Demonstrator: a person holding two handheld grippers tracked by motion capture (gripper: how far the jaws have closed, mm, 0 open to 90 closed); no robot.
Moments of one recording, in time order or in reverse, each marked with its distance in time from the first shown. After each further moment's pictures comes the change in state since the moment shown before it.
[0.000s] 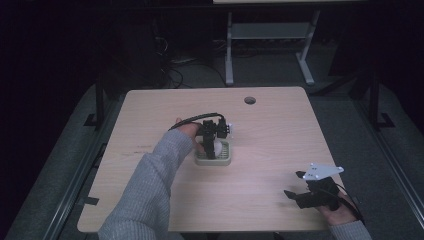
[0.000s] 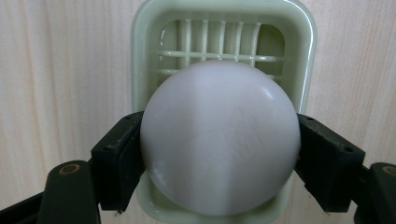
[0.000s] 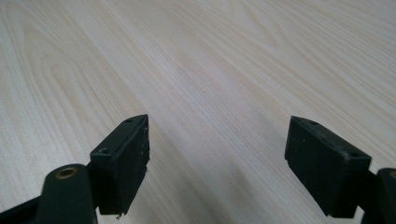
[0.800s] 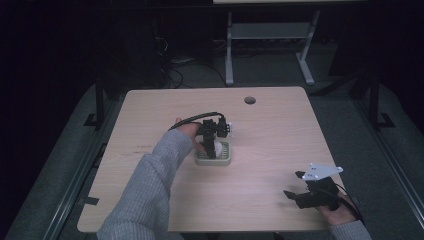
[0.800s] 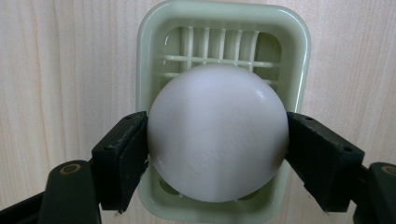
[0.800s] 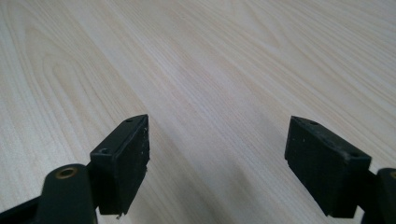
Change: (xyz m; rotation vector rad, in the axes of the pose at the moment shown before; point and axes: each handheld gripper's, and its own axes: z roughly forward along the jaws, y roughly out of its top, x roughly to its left) left arm -0.001 0.000 -0.006 -0.017 0.014 -0.009; right arm 0.000 0.000 0.001 0.001 0.003 -0.005
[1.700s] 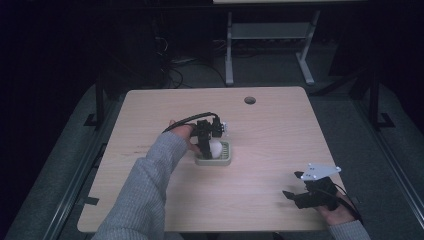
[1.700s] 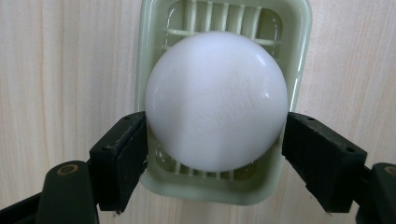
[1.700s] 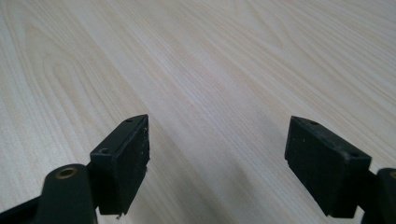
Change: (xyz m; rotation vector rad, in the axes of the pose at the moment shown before) left arm -0.004 -0.018 -0.005 -0.030 0.016 -0.048; right arm 0.002 0.002 0.002 0.012 -0.001 -0.005
